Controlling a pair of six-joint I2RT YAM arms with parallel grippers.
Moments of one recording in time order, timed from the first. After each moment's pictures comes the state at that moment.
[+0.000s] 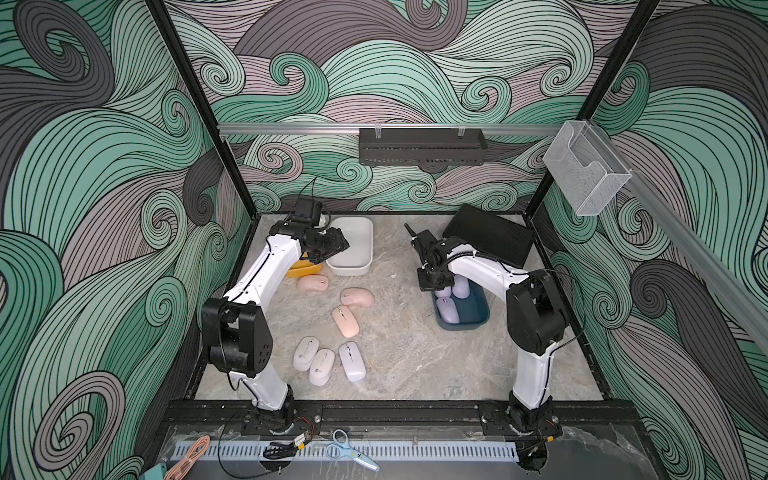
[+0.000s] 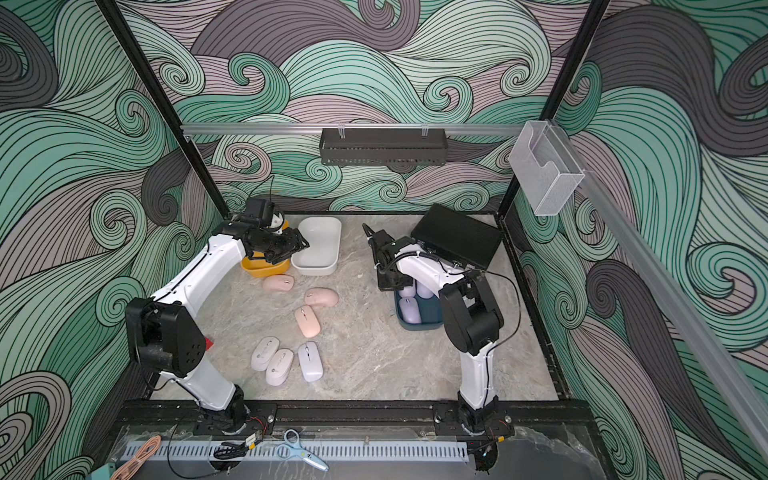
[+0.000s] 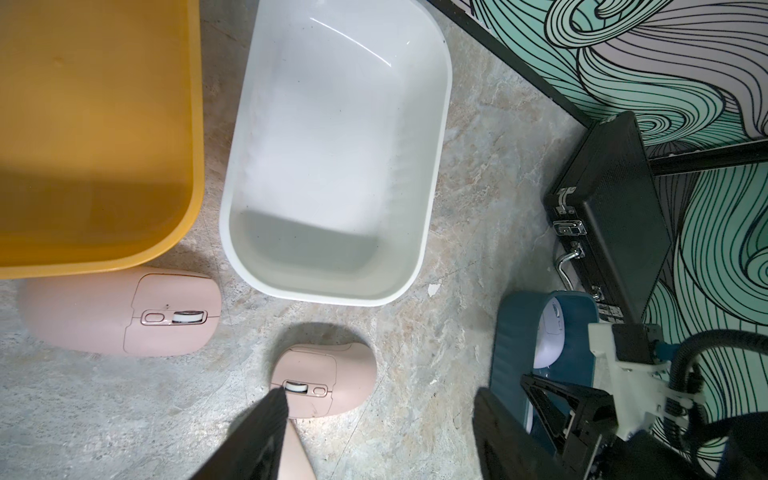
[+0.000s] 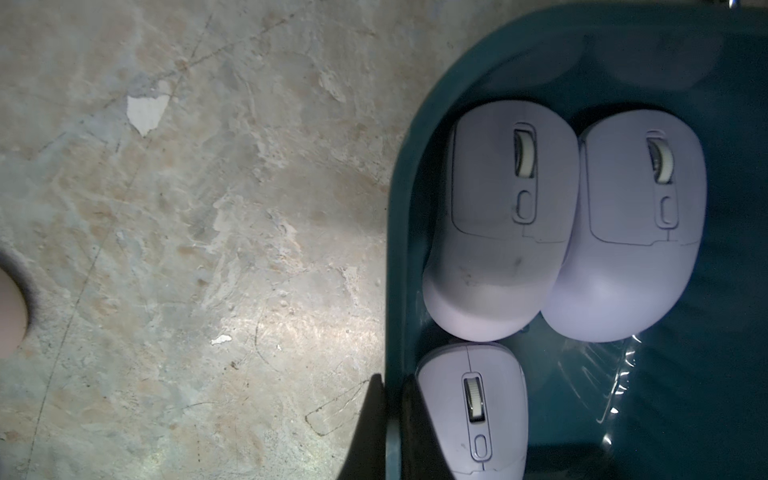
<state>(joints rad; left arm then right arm) -0.18 1.66 1.50 -0.82 0.26 -0.55 0.57 1.94 1.51 -0.96 0.14 0.43</state>
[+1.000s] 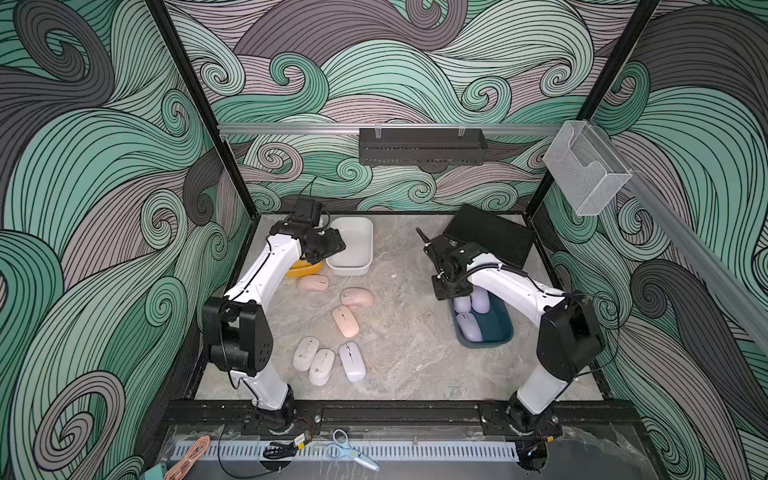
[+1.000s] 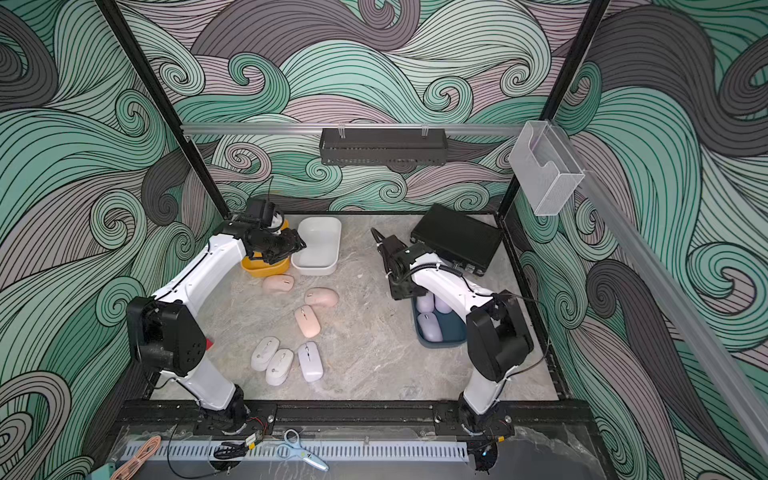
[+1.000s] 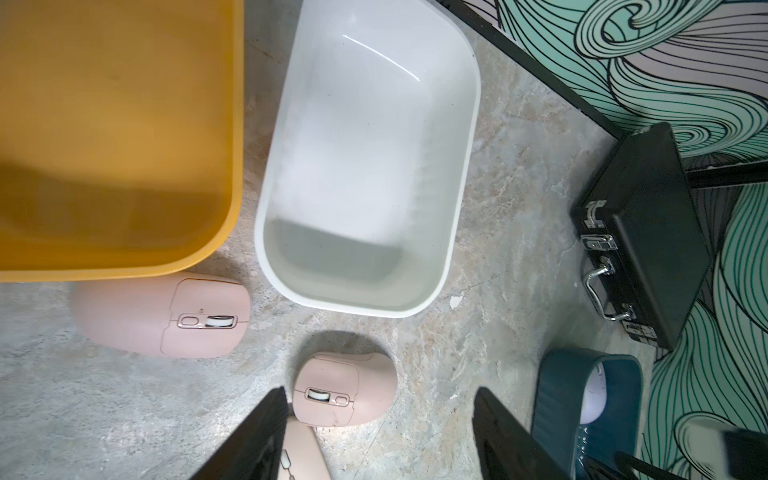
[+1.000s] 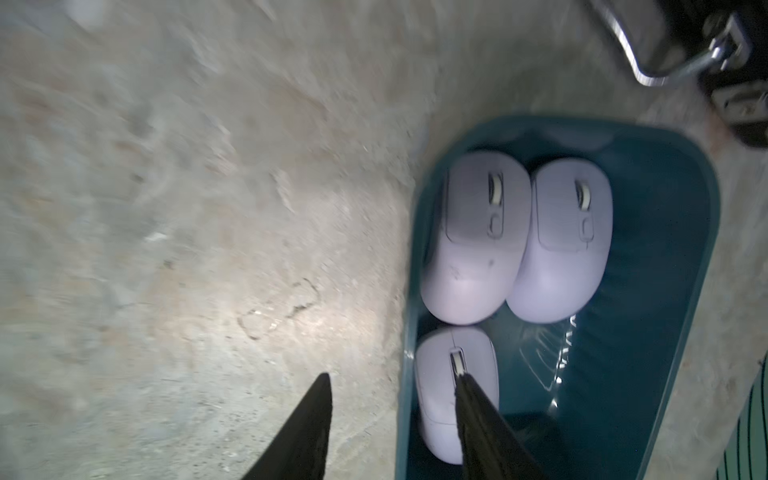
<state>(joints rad) -0.16 1.67 1.50 -0.82 0.18 -0.54 0.59 1.72 1.44 -1.05 0.22 0.39</state>
